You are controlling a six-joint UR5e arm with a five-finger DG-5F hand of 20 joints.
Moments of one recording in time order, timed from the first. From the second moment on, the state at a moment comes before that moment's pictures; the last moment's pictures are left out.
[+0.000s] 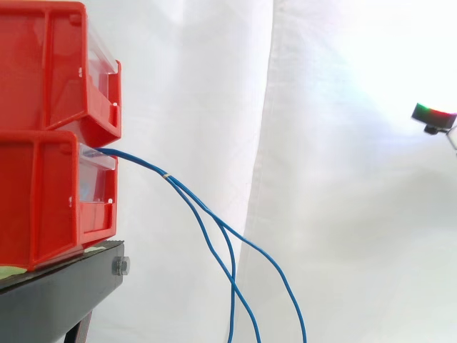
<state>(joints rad) 0.04 -1.68 -1.70 -3.04 -1.27 -0.05</state>
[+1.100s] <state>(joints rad) 0.12 -1.97 -1.51 -2.84 -1.18 -0.15</state>
